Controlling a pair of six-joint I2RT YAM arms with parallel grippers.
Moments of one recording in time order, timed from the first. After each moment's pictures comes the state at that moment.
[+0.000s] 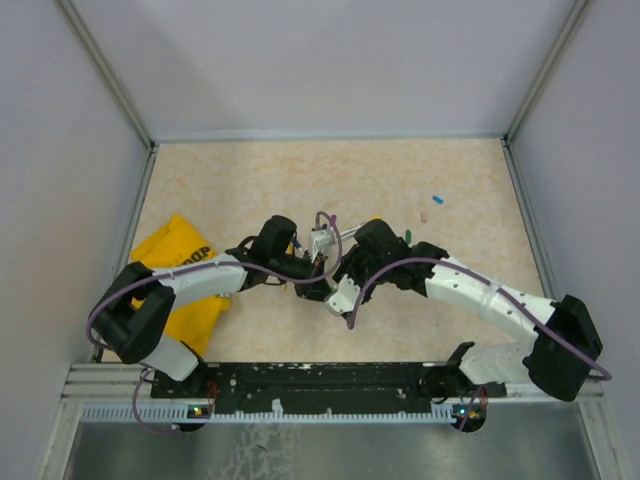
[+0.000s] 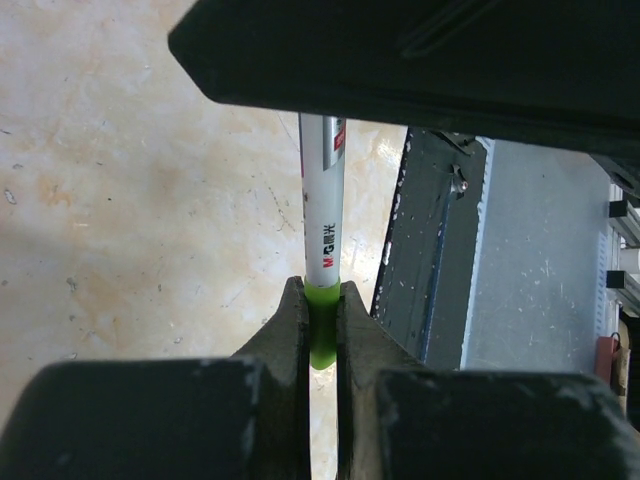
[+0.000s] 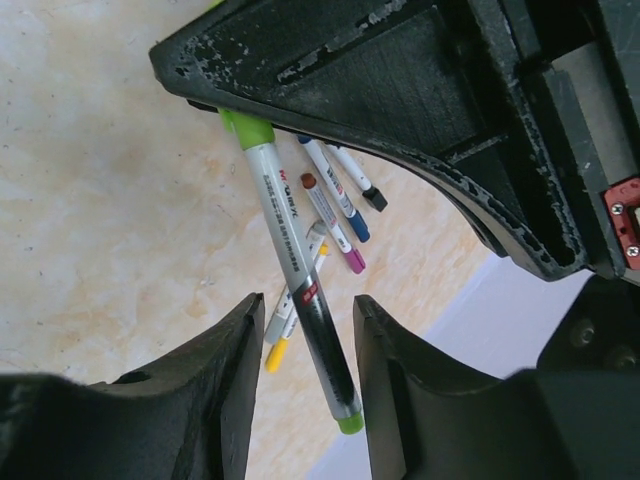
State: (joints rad) left arm -0.72 1.53 0.78 0.06 0.83 -0.19; right arm 0.84 1.23 0.92 -0.59 -0.22 -1.68
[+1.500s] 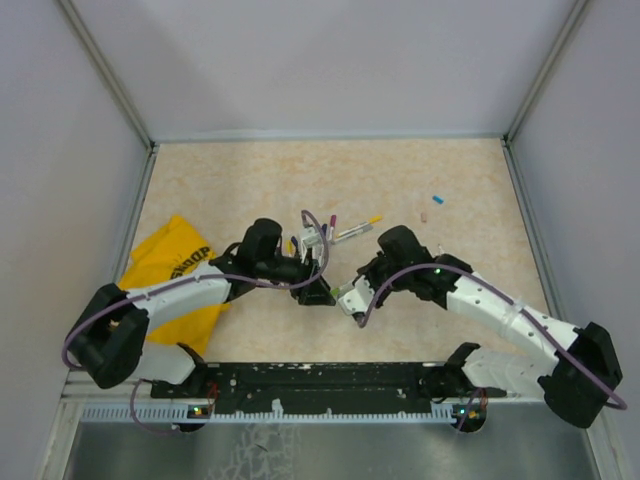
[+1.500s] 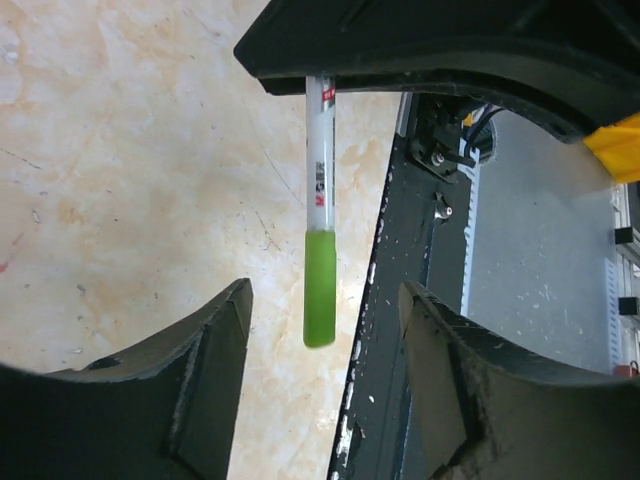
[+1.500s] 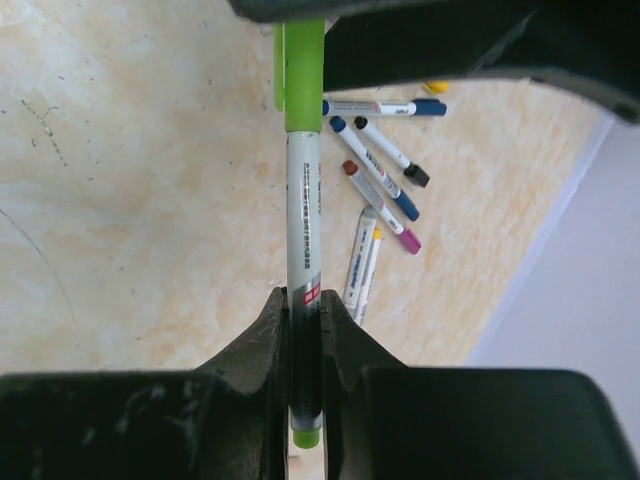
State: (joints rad) left arm -0.72 1.38 0.70 0.14 0.80 -0.24; right arm 0.77 1.09 0.80 -0.56 -0.31 -1.53
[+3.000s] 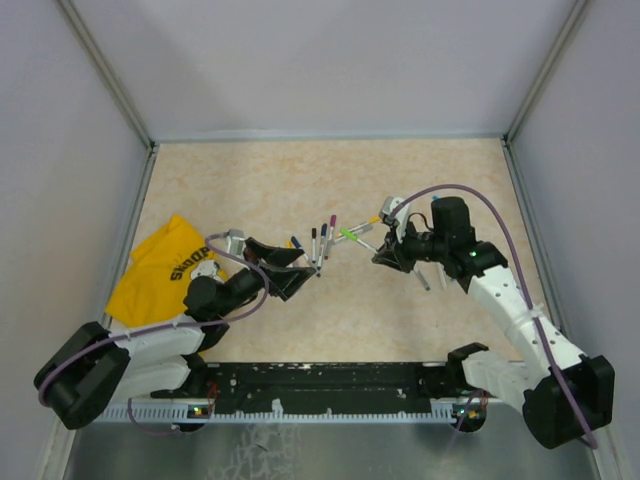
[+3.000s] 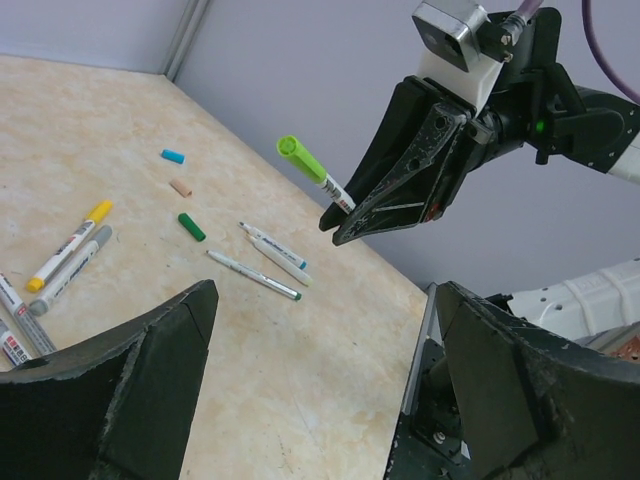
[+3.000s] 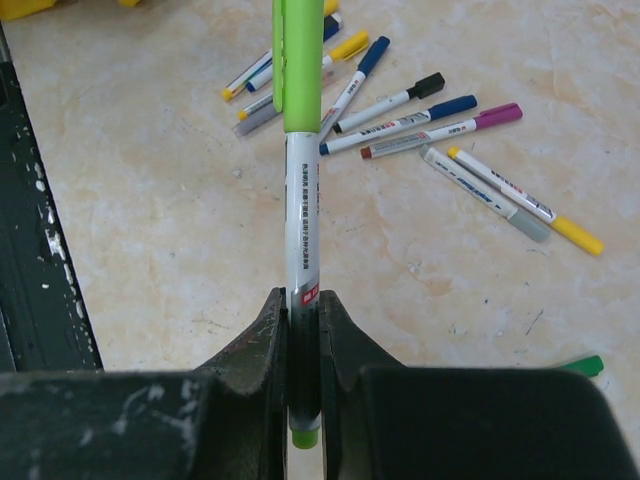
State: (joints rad) left arm -0.72 1.09 0.17 1.25 0.26 -0.68; right arm 0.34 1.02 0.82 -0.45 -0.72 -0.42
